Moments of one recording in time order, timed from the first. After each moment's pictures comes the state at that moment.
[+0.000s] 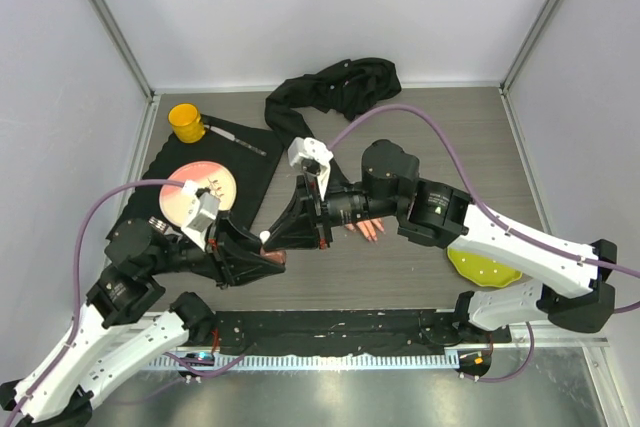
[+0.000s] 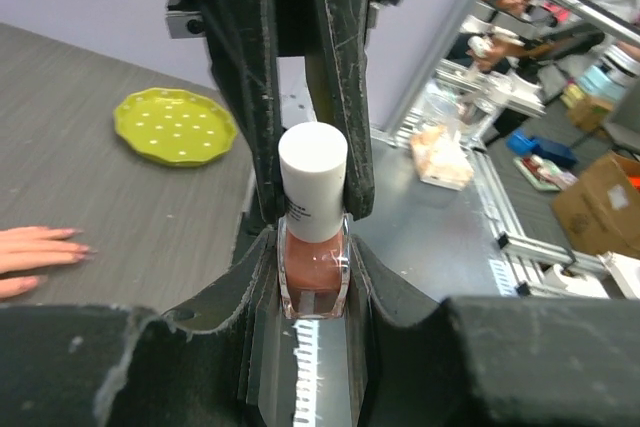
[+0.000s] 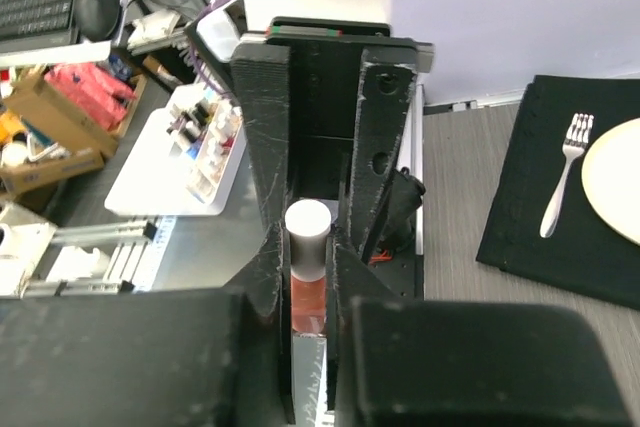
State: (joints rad) left arm -0.75 0.45 0.81 -0.21 0.76 -0.45; right arm 1.17 1.28 1.42 -0.19 -0.57 0.29
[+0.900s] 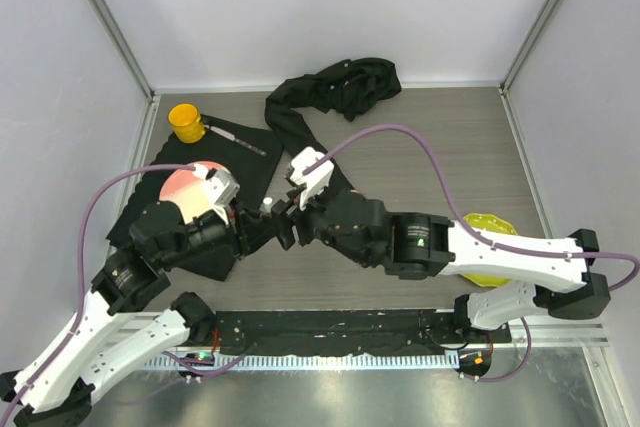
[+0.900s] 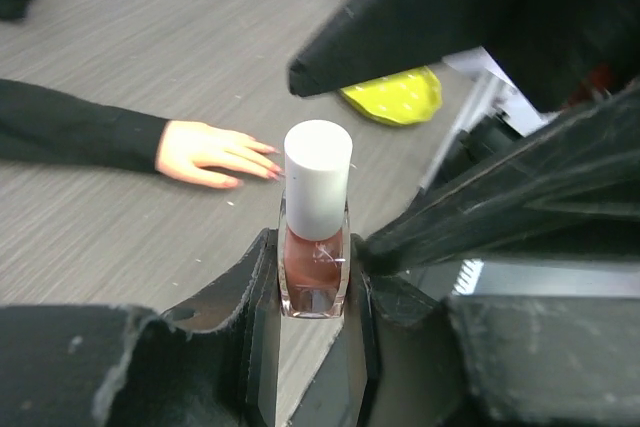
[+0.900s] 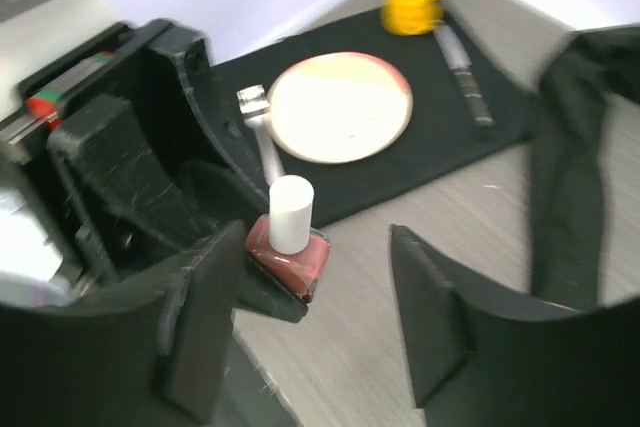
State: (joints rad) left arm -0.75 0.57 0.89 -0.47 0.28 -0.27; right arm 1.43 1.34 1.43 -0.30 0.58 0.21
